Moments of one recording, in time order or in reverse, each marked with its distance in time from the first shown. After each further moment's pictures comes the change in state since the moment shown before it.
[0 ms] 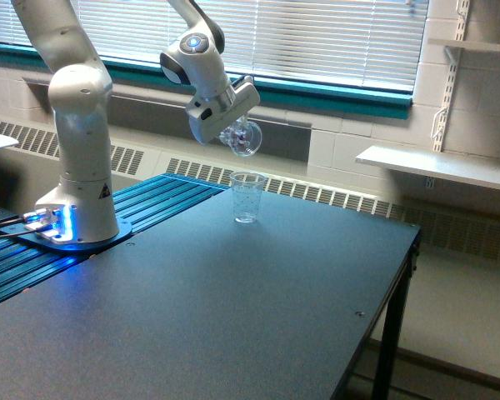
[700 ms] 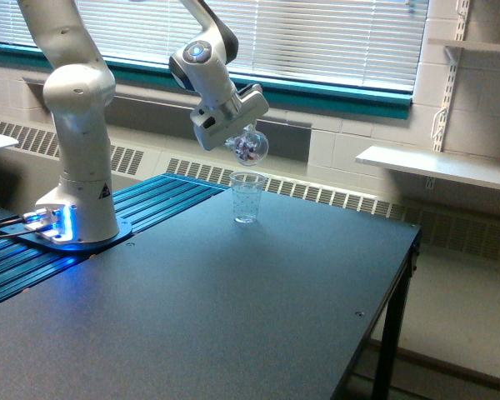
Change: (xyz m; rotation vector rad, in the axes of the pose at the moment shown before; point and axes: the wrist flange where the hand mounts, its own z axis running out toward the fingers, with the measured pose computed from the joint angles) arm 0.034 -0.021 0.001 0.026 -0.015 0.132
